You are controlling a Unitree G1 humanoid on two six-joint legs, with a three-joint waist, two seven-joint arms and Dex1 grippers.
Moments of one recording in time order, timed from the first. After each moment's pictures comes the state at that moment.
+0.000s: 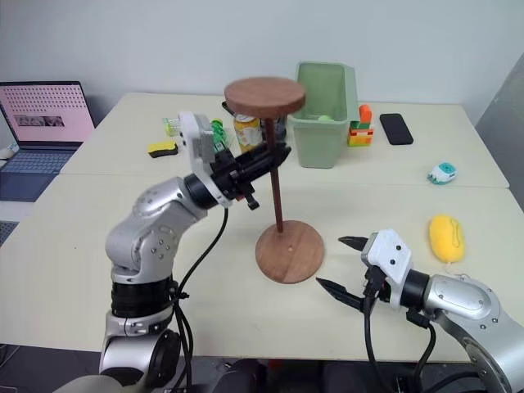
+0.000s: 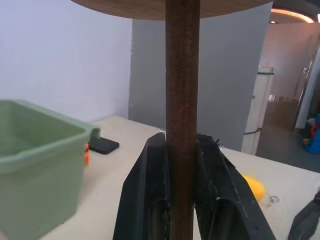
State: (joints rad) left arm -0.58 0.22 0.05 -0.25 -0.50 0.59 -0.78; right arm 0.07 -0.78 -0.07 -0.81 0.57 0.67 0.65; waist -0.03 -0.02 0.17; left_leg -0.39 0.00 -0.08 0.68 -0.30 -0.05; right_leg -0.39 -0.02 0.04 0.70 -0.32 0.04
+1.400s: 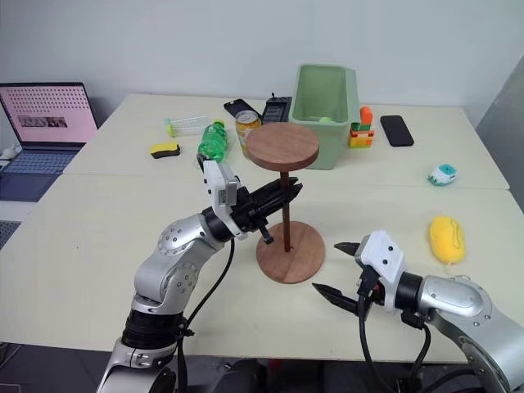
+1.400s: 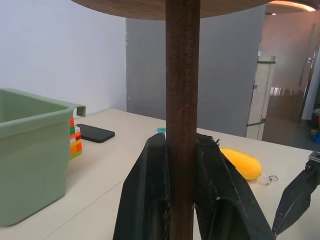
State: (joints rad) left arm -0.43 0.22 -0.08 -0.22 -0.44 0.30 -0.74; right arm 0.03 -0.78 -0.06 -0.81 0.61 0.73 0.63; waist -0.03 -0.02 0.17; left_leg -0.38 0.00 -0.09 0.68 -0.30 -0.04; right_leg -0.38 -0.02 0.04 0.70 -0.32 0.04
